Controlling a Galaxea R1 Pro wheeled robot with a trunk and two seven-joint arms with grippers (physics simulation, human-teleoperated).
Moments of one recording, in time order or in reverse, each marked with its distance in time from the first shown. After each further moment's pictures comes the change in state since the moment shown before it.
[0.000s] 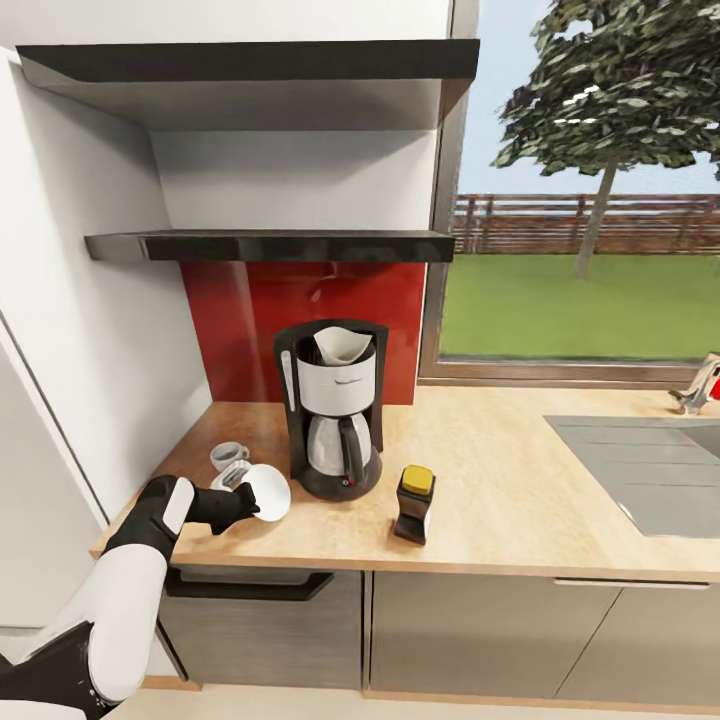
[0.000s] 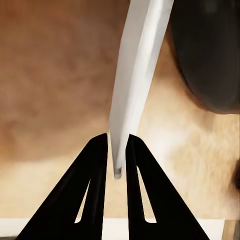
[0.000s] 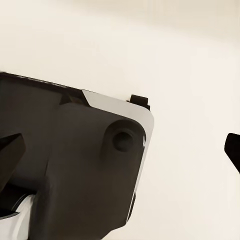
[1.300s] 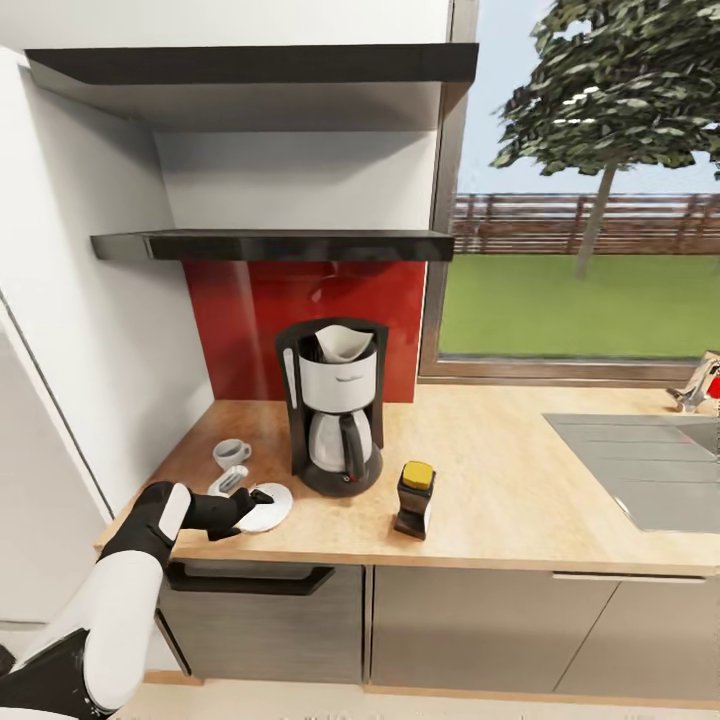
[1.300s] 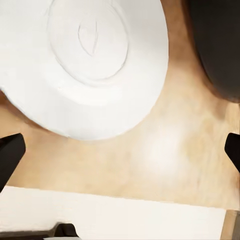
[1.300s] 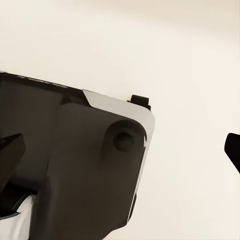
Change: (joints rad) left arm 0.019 0.010 -0.001 0.000 0.014 0.002 0.002; right arm 0.000 0.001 0.000 0.000 -0.001 0.000 0.001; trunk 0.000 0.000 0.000
